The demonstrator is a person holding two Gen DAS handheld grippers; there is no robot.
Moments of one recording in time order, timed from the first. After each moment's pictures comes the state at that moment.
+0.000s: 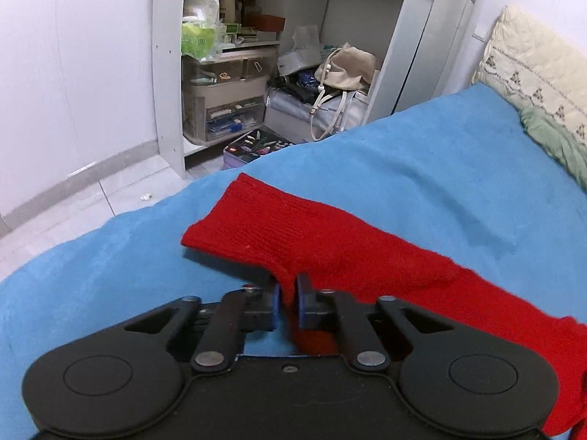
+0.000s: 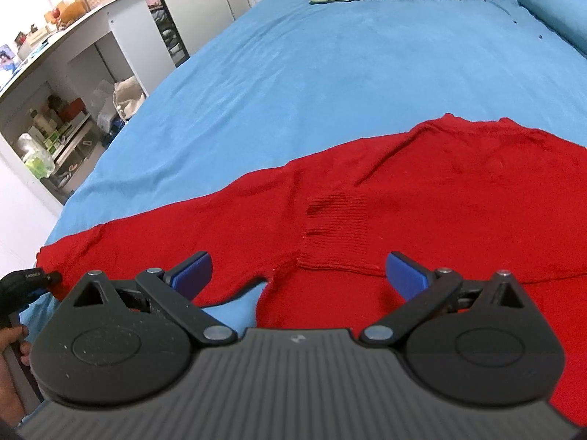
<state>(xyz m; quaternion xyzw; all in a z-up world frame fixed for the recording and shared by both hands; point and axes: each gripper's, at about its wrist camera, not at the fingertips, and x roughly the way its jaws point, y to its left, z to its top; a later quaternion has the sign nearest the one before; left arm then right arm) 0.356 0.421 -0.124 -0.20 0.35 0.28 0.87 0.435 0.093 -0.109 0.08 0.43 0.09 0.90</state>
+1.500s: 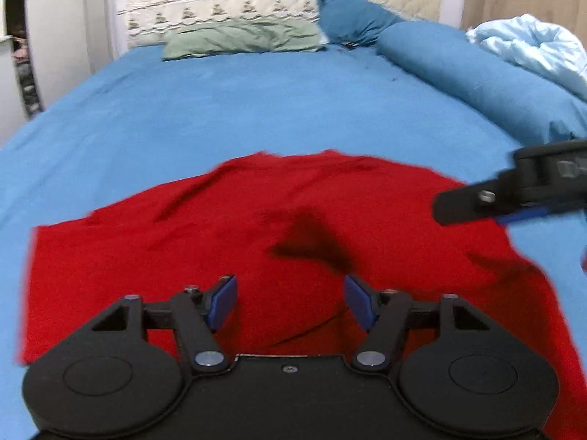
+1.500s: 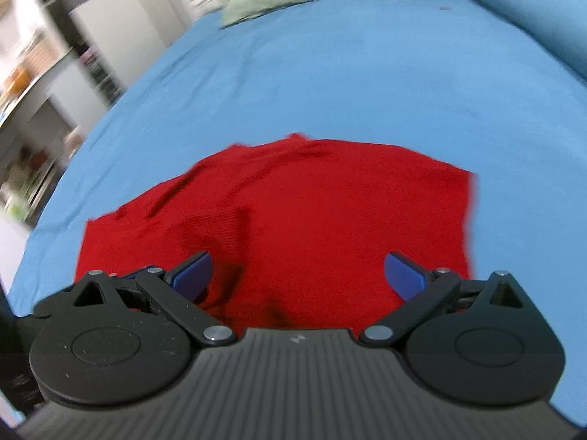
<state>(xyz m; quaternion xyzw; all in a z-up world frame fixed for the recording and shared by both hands) 0.407 -0.030 -0.124 0.04 0.37 -0.12 0.92 0.449 -0.191 -0.109 0.12 0.43 0.08 0.89</state>
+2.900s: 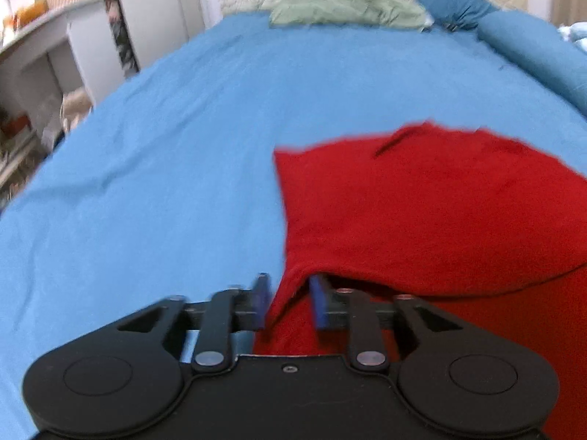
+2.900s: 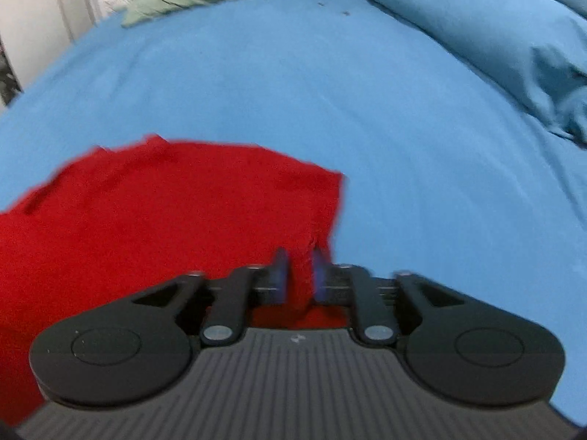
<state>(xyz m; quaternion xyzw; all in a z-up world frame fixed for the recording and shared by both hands) 0.403 0.078 -0.127 0.05 0.39 0.01 0.92 0.444 -0.264 -0.135 0.05 0.43 -0.12 0.89</state>
